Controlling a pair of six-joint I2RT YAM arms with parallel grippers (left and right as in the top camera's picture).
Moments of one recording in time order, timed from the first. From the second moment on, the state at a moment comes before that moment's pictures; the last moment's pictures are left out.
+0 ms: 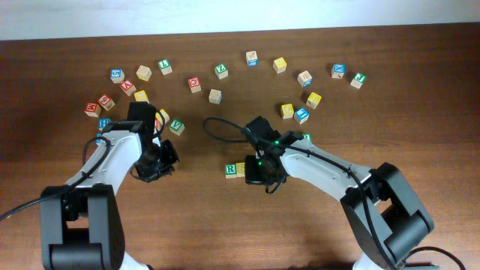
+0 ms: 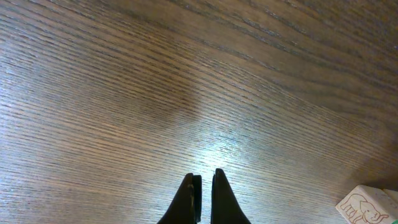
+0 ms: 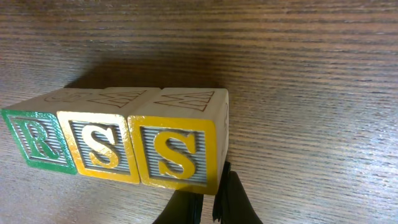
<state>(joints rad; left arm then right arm) -0.03 1.75 1.06 -0.85 0.16 -0.47 0.62 1.84 1.10 -0.65 -0.20 0.66</state>
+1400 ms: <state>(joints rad) -0.03 1.75 1.06 -0.85 0.16 -0.47 0.62 1.84 1.10 -0.65 -0.22 0.68</state>
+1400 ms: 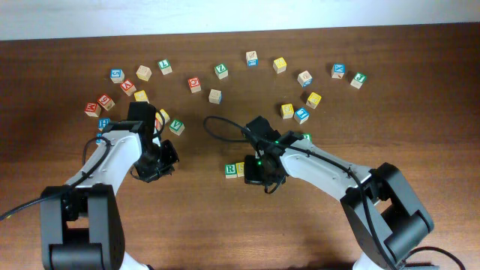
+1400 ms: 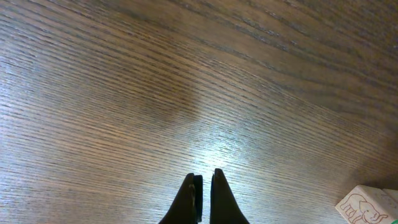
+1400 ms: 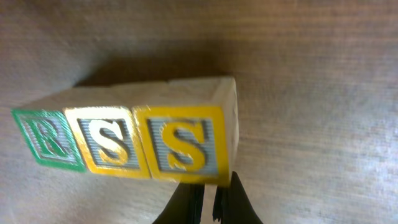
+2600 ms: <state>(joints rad) -0.41 1.83 1.05 -0.70 0.22 -0.52 0.46 1.89 1.16 -0.70 -0.24 0.52</state>
